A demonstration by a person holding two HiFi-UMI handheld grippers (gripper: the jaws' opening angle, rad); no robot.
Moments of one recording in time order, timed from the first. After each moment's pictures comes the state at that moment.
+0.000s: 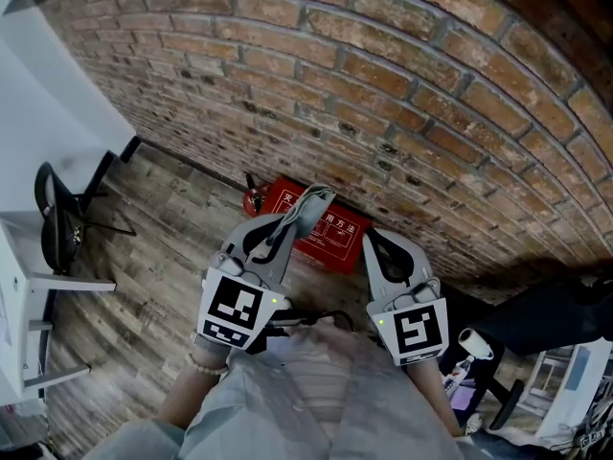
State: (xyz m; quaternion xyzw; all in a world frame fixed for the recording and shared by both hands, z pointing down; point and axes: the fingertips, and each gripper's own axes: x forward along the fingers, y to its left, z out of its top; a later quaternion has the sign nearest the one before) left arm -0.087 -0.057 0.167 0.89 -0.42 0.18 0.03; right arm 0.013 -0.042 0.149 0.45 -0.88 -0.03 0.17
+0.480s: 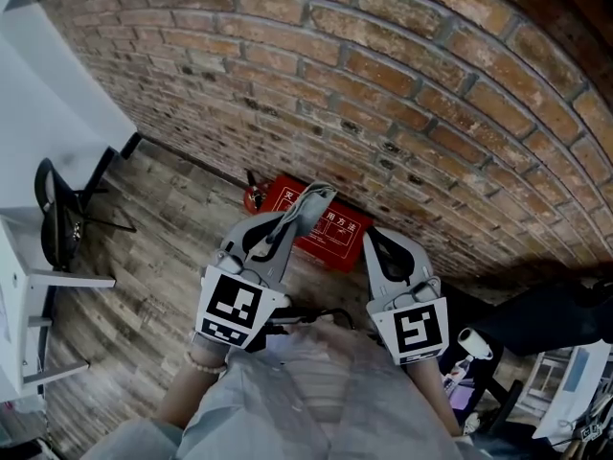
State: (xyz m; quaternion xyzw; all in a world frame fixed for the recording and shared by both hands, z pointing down) left arm -0.089 -0.056 0.168 0.89 -0.42 0.18 0.03; right arm 0.011 -0.042 0.151 0.45 -0.88 -0.03 0.18
